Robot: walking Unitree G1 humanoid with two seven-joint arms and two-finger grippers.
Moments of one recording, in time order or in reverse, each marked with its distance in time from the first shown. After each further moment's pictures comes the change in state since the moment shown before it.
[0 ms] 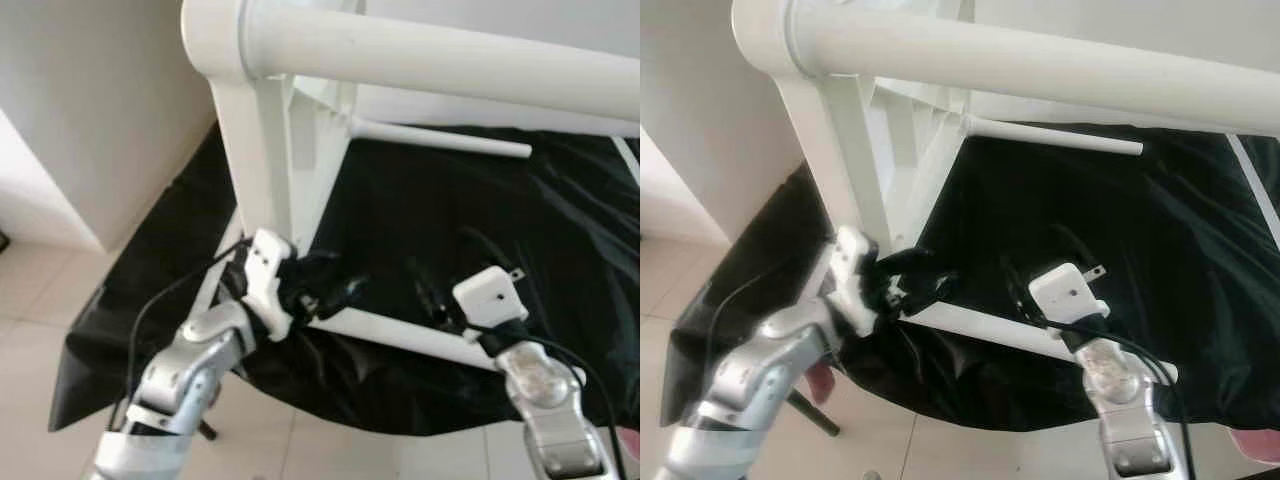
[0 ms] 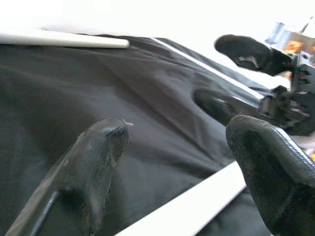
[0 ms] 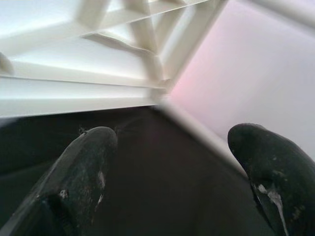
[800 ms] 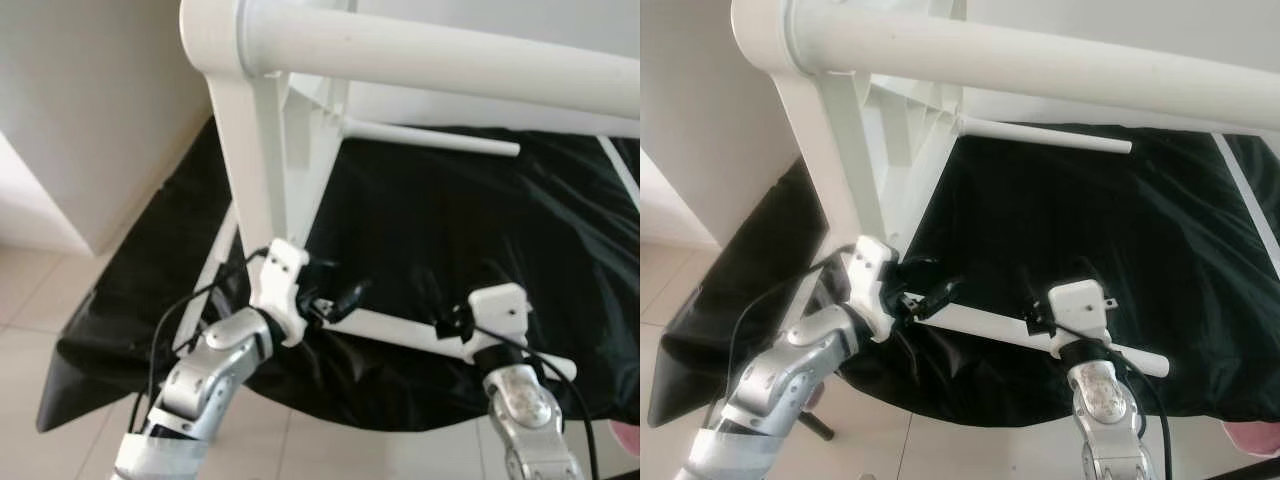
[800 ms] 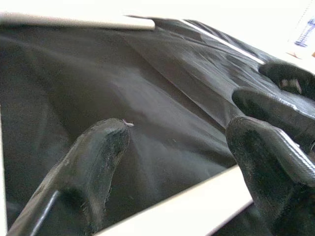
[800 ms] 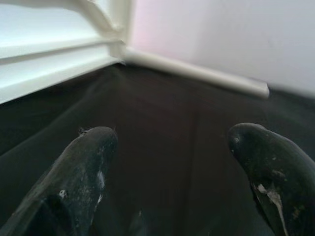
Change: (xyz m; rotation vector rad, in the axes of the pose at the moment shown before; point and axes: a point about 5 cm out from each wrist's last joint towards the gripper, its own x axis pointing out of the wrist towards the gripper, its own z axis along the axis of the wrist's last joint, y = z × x) left arm 0.005 0.005 -0.013 0.064 0.052 0.151; right arm -0.017 0.017 -0.036 0.415 0.254 -0.173
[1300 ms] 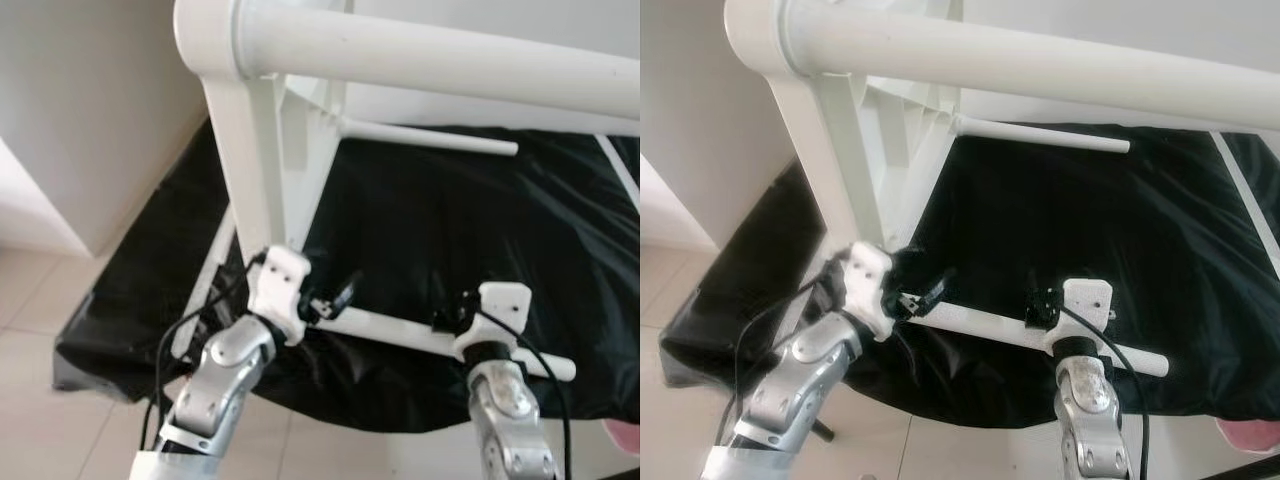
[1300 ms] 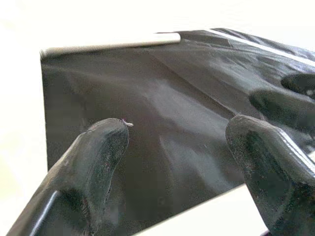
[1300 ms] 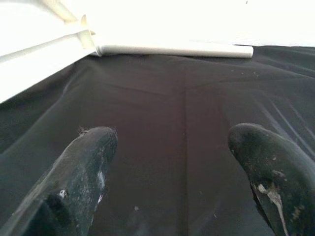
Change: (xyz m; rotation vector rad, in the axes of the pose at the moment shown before) left arm -0.002 -0.003 -0.014 0.132 -0.049 0.139; right arm 0.012 0.002 -0.010 0.147 0.039 -0.110
